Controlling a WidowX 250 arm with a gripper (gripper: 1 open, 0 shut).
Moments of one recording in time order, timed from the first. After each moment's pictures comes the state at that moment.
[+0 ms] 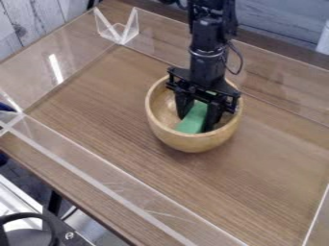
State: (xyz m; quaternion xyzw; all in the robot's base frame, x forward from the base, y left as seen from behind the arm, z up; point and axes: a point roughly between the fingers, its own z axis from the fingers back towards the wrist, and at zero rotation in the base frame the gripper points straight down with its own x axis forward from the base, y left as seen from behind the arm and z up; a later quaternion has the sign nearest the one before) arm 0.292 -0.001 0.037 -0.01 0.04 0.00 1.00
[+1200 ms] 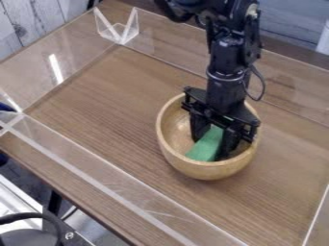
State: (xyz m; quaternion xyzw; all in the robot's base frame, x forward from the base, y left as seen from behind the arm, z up) arm 0.265 -0.050 0.033 -0.02 0.04 -0.08 1.00
